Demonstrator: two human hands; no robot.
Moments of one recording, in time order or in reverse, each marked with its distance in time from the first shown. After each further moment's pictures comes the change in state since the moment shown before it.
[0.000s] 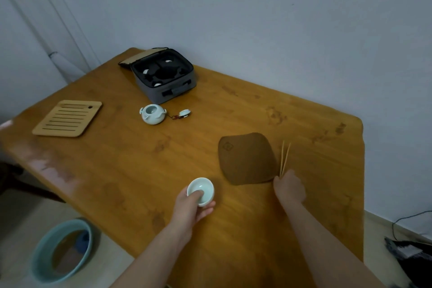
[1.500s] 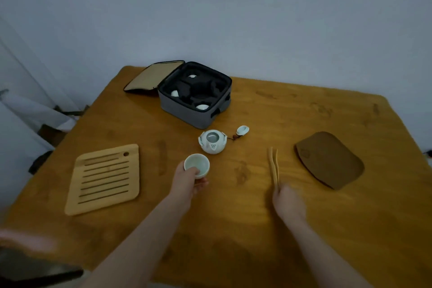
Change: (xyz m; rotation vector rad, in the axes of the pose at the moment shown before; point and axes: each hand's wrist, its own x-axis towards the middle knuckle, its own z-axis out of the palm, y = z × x) left_hand 0.204 0.240 -0.236 0.201 -0.198 -0.034; right_hand -0.132 -0.253 0.175 -0.048 0.078 0.145
